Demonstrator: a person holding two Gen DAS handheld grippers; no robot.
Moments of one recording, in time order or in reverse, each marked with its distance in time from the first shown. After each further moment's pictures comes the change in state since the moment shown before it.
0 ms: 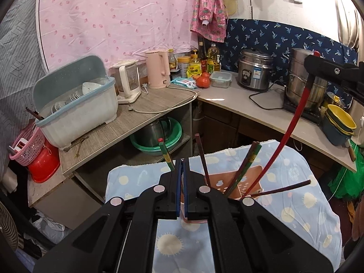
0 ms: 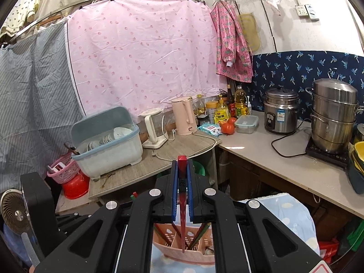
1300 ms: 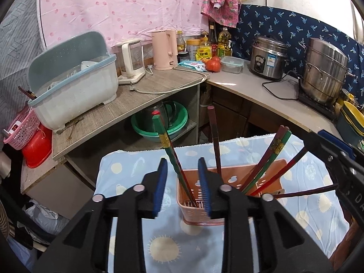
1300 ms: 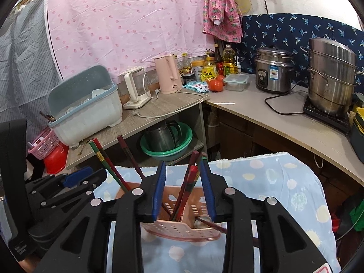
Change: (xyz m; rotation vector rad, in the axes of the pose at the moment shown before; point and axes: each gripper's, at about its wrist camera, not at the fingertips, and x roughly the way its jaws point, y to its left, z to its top) left arm 0.066 0.002 -0.024 -0.053 0.070 0.037; right arm 0.063 -0.021 -0.091 0.024 0.196 -0.085
